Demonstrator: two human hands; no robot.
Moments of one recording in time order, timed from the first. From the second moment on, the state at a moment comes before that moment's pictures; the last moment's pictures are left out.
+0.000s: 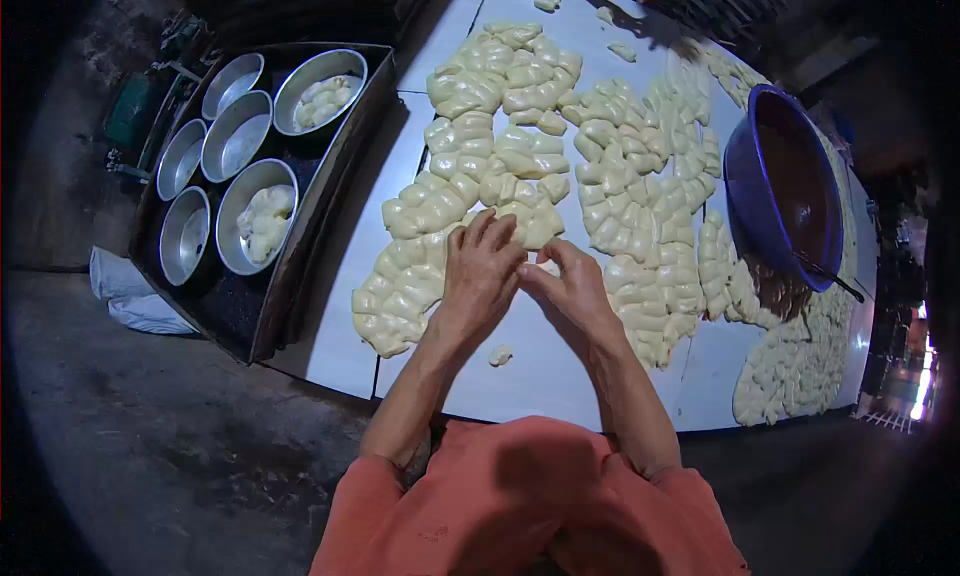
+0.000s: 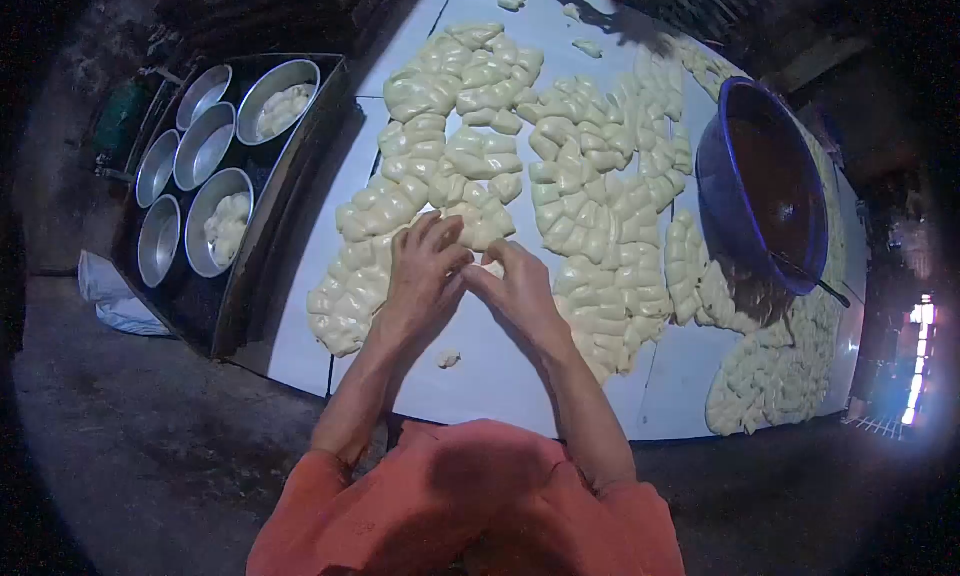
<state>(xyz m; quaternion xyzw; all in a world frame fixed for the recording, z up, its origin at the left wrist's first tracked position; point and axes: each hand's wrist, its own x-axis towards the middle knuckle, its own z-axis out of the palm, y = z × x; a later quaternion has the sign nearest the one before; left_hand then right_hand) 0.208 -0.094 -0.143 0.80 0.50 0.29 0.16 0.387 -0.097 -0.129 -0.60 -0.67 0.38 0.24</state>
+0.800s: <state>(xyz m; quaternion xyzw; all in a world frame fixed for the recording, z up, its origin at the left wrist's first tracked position) 0.214 -0.104 -0.149 0.82 0.48 0.28 0.11 0.418 -0.122 -0.102 -0.47 -0.38 0.70 0.38</state>
